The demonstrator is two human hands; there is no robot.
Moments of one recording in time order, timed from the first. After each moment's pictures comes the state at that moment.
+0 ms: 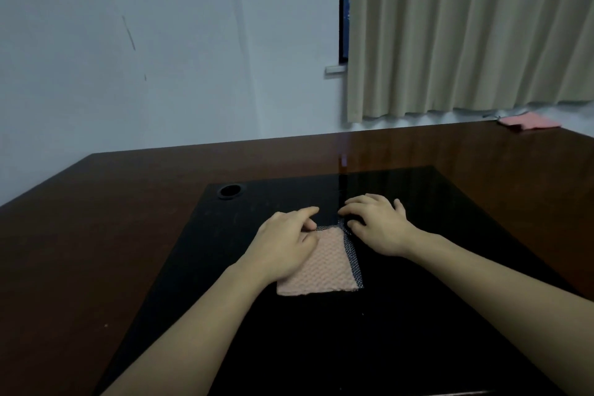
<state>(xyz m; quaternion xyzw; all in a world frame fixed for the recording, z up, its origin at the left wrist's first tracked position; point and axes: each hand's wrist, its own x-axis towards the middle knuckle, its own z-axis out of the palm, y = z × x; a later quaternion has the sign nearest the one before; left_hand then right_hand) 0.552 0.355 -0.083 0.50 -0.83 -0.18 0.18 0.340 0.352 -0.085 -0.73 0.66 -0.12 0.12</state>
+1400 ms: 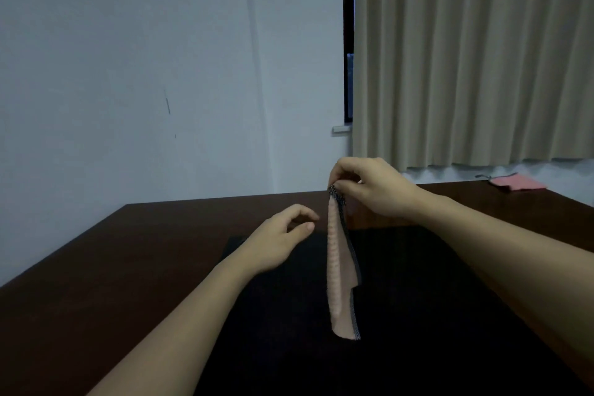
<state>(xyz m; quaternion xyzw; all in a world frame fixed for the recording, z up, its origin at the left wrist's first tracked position) 0.584 0.368 0.031 0.40 -0.81 -0.29 0.32 0.358 0.388 0.102 -0.83 0.44 -0.34 0.03</state>
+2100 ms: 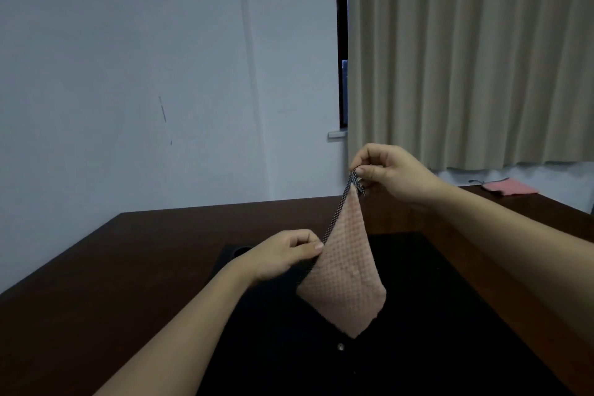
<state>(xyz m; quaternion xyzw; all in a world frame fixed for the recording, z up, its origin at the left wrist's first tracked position) 0.565 0.365 0.032 0.35 -0.80 -0.42 0.24 0.314 0.380 0.120 -0.72 0.42 -0.49 0.27</state>
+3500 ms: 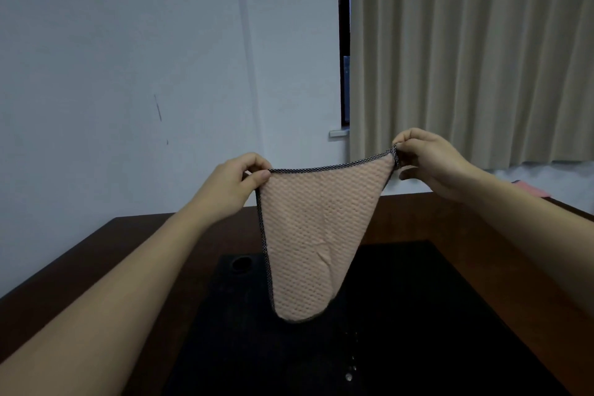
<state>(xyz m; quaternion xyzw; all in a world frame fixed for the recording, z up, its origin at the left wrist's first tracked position) 0.613 0.308 0.133 0.41 -0.81 -0.12 0.40 0.278 0.340 0.146 -0.55 0.47 -0.59 0.35</state>
